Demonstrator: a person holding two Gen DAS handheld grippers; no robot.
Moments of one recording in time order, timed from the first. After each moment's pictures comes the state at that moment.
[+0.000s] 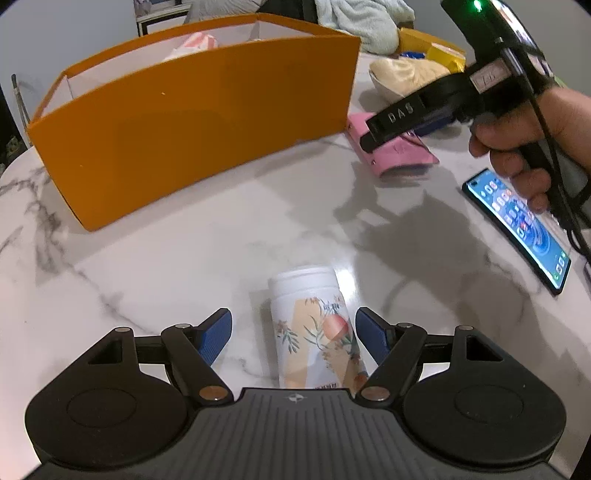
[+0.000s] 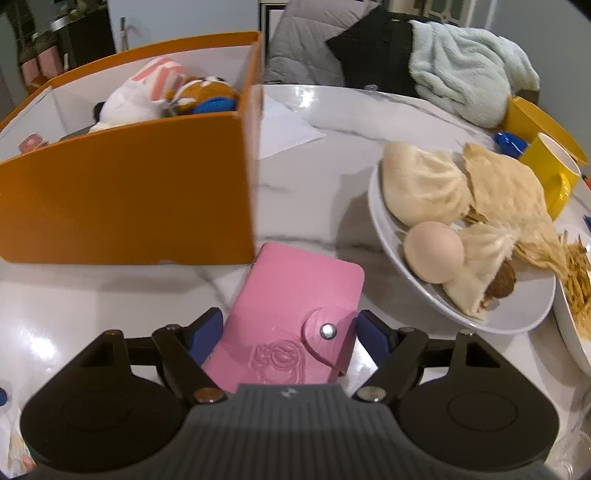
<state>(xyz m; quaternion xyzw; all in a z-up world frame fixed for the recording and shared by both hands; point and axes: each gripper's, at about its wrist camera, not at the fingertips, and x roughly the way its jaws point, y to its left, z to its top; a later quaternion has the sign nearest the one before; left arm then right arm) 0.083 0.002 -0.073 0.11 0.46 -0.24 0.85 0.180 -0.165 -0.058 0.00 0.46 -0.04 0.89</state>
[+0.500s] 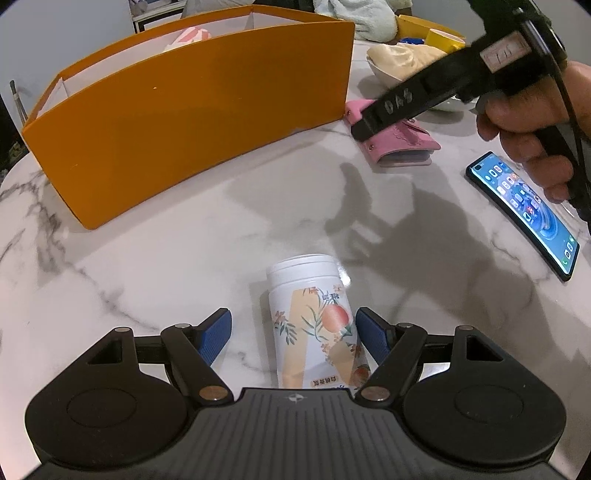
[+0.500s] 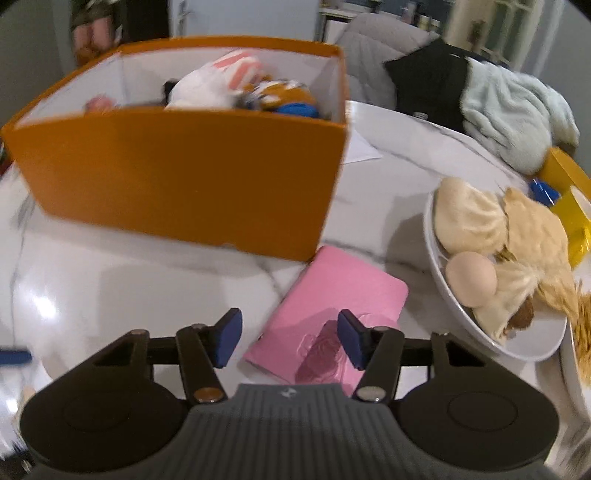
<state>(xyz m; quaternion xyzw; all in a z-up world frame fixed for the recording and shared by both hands) 0.084 -0.015 -0.072 0.13 0.47 -0.23 0.84 0.169 -0.141 -0.046 -0.04 0.45 0.01 0.89</state>
